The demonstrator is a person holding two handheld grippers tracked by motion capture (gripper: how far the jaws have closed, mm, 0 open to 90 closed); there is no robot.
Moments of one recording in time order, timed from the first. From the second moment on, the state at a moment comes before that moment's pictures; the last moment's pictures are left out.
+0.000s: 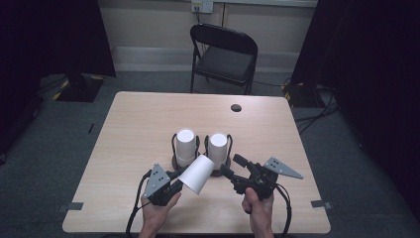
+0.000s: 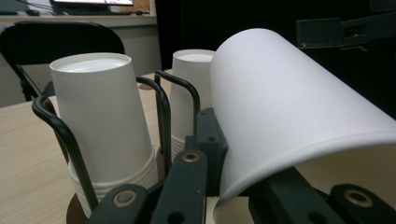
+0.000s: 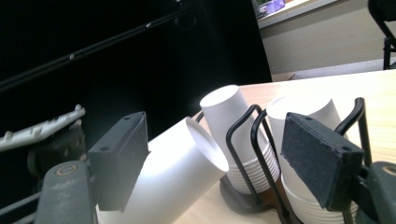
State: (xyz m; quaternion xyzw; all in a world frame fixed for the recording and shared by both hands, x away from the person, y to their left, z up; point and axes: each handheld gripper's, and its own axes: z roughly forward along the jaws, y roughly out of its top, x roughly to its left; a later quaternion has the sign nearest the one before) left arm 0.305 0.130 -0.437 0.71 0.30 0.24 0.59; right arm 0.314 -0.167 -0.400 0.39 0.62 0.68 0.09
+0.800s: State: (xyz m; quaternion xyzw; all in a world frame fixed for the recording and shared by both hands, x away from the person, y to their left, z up) left arm 0.321 0.112 -0.420 0.80 0.27 0.17 0.50; right arm 0.286 -0.164 -0.425 0.34 0.73 0.56 0.19
